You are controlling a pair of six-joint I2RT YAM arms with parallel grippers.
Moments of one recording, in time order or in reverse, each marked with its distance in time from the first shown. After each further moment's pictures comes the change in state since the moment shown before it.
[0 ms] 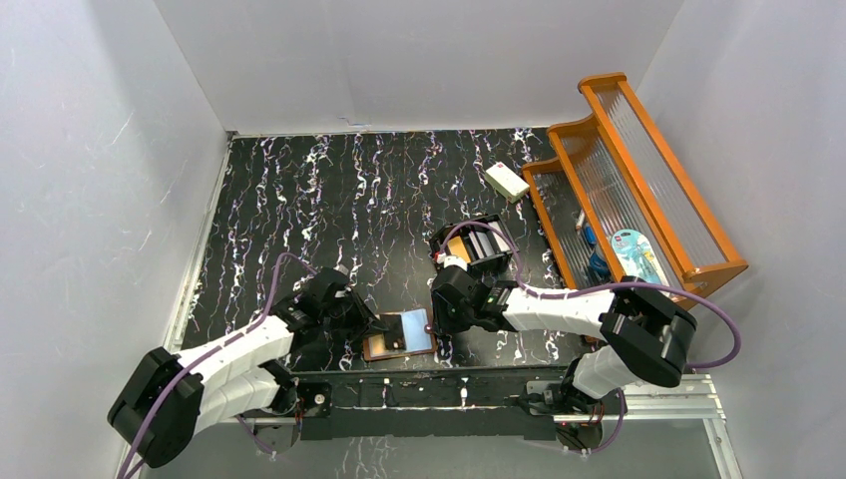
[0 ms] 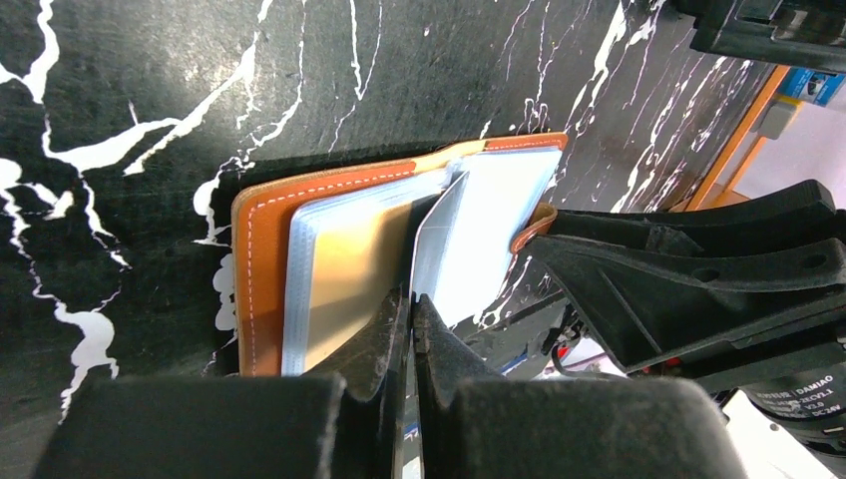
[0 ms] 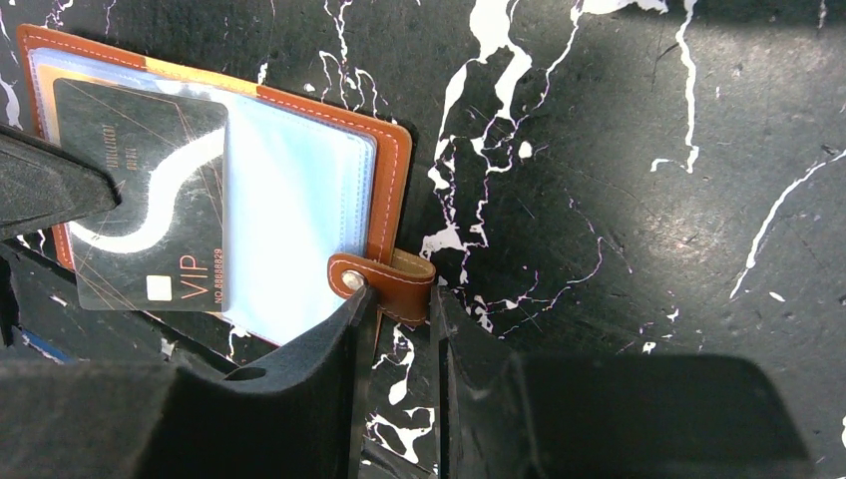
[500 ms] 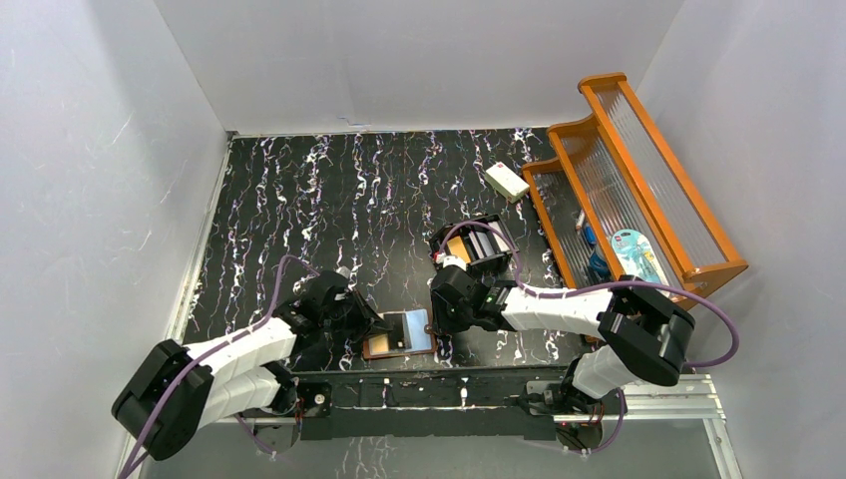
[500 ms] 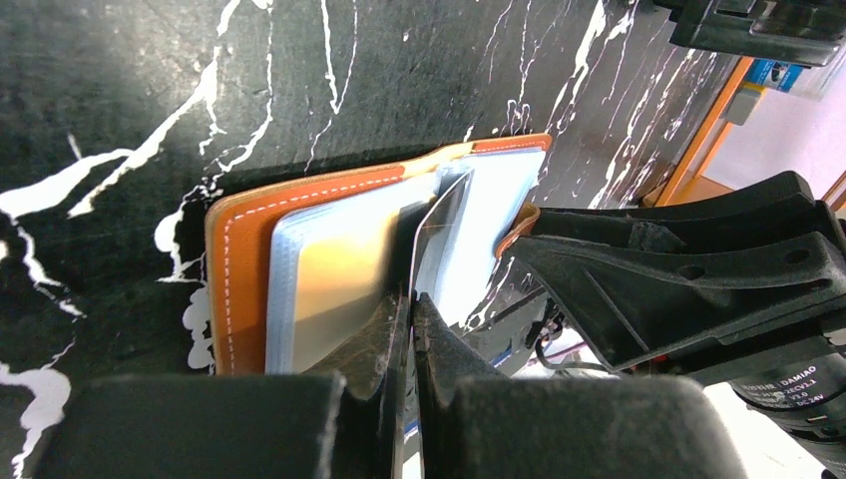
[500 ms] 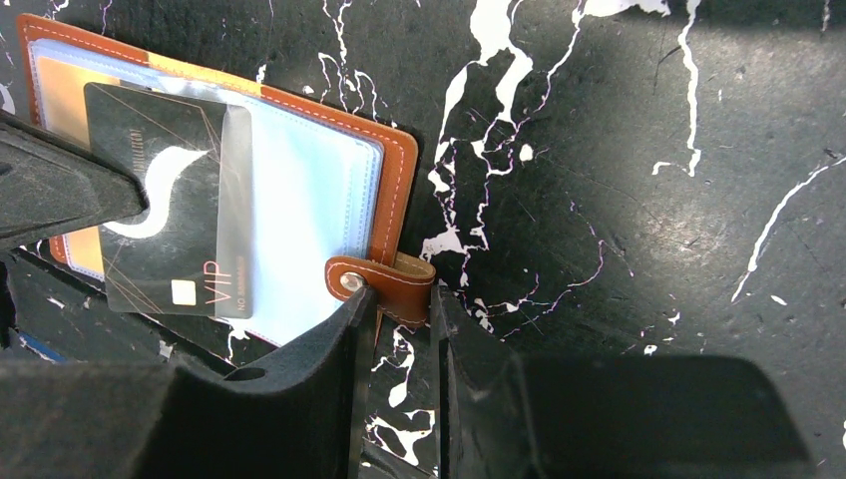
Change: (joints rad) left arm 0.000 0.040 -0.058 0.158 0.043 -0.038; right arm 0.001 0.011 0.006 0.000 0.000 0.000
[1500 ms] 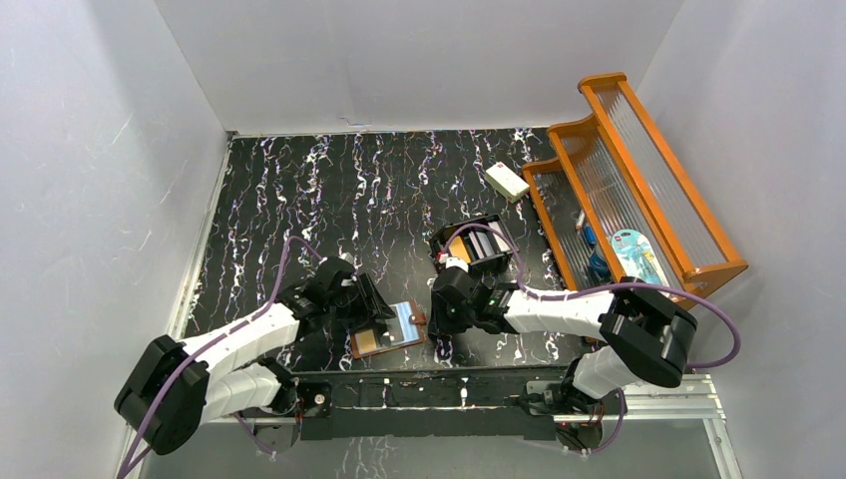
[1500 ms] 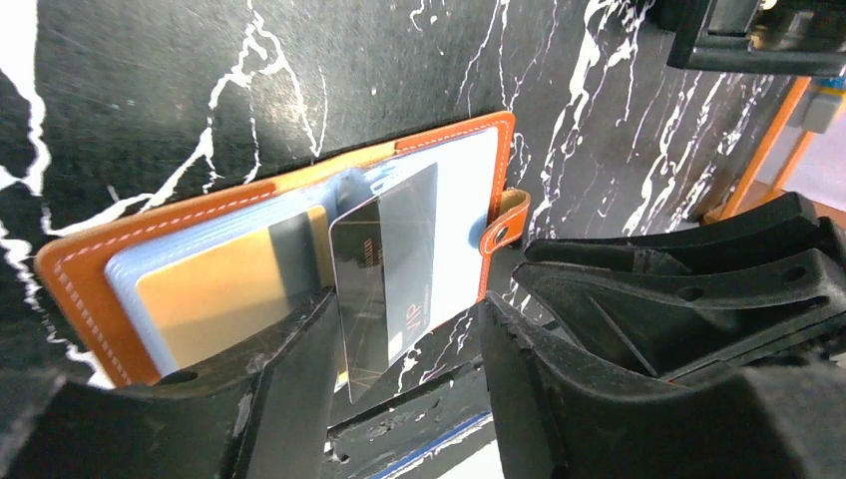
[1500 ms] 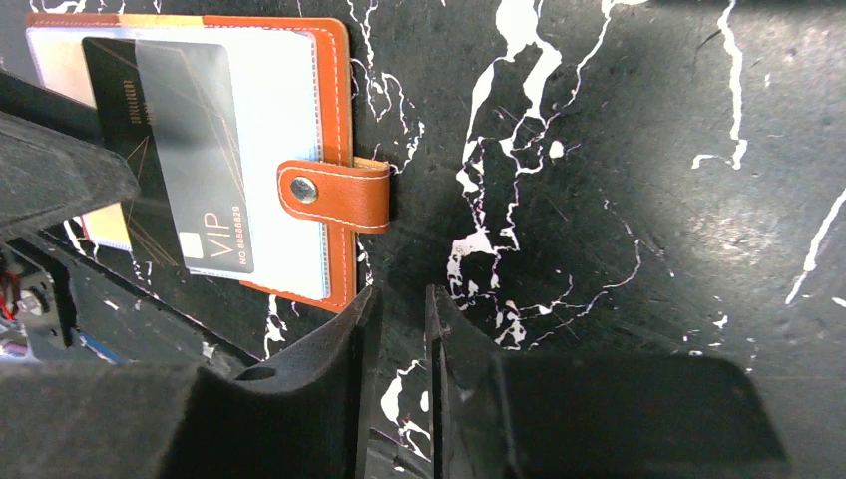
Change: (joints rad) left arm -0.005 0.045 0.144 -0.166 -0.074 0.146; right arm 0.002 -0.013 -0.027 0.061 -0.024 0.067
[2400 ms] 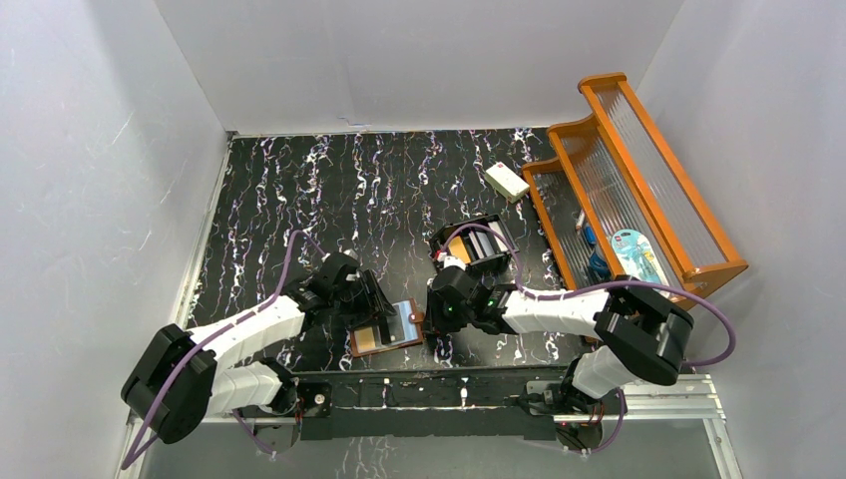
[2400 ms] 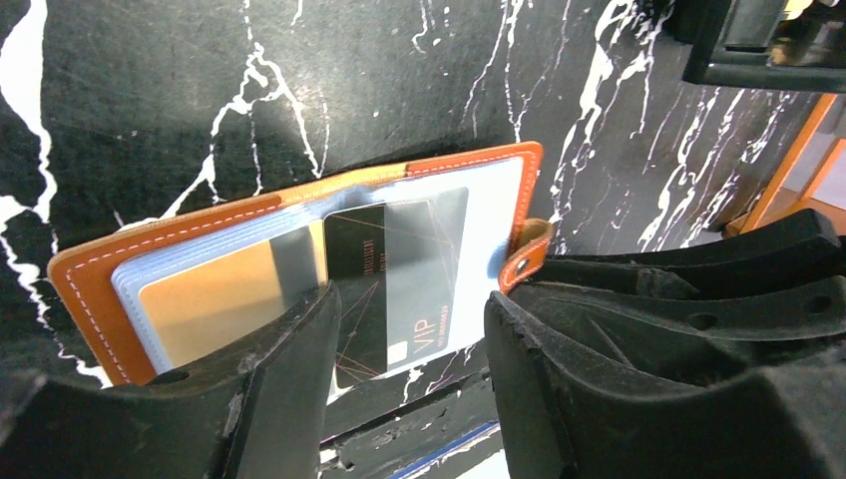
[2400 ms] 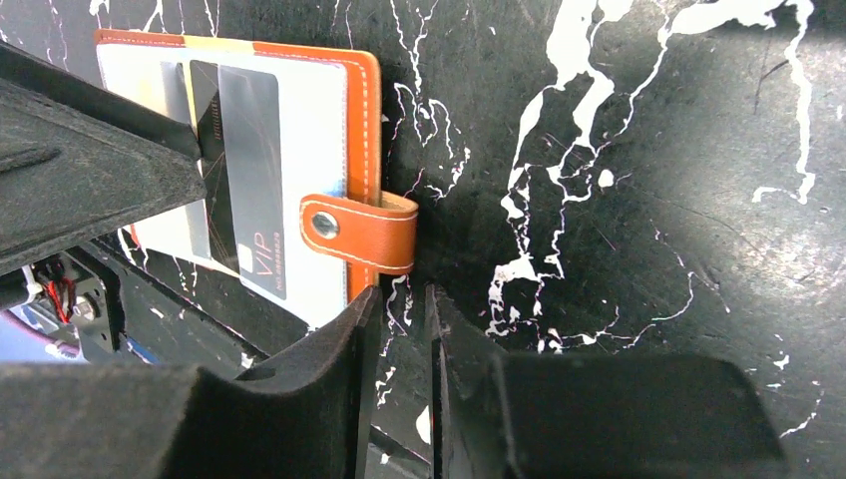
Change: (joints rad) left arm 0.000 0.059 0.068 -0.066 -0.037 0.044; right arm 0.000 0.014 -0.015 0.089 -0.026 0.042
